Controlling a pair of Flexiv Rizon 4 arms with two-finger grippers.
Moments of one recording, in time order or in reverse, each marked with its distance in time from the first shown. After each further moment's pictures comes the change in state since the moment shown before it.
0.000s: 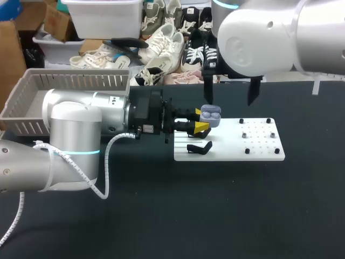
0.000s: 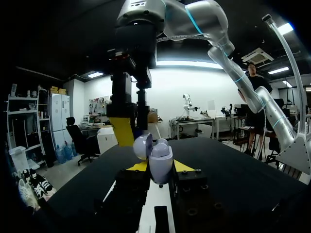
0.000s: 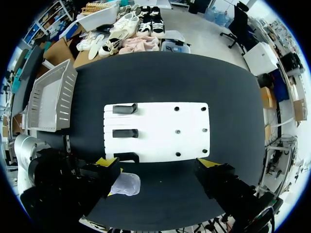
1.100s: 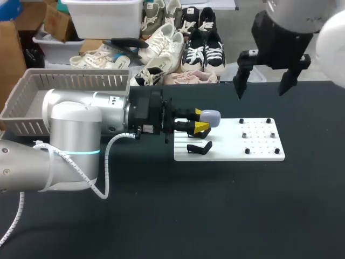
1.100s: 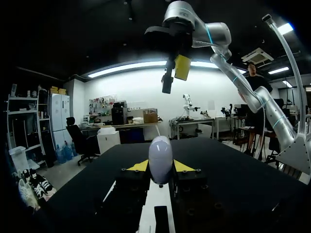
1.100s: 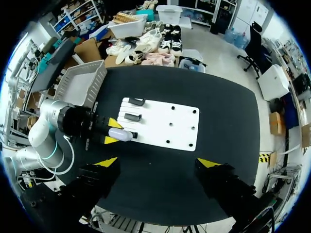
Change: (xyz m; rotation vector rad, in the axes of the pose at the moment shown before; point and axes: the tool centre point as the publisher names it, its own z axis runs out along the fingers) left arm 0.000 0.000 0.000 0.000 0.000 0.000; right arm 0.056 -0.057 -0.082 -0.148 -0.167 -0.225
